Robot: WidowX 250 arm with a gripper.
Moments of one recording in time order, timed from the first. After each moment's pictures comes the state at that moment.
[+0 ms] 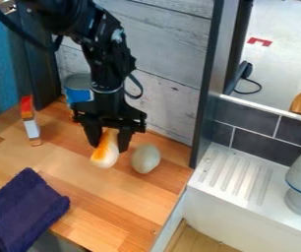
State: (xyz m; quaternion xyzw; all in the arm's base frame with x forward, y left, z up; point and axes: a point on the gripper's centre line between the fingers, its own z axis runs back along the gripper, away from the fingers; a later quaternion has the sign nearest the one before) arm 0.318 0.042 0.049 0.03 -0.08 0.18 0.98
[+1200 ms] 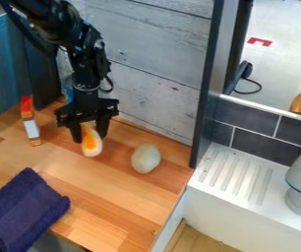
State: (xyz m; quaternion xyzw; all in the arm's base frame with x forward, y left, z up) arm 0.355 0.116 0.006 0.05 -0.06 0.46 0.89
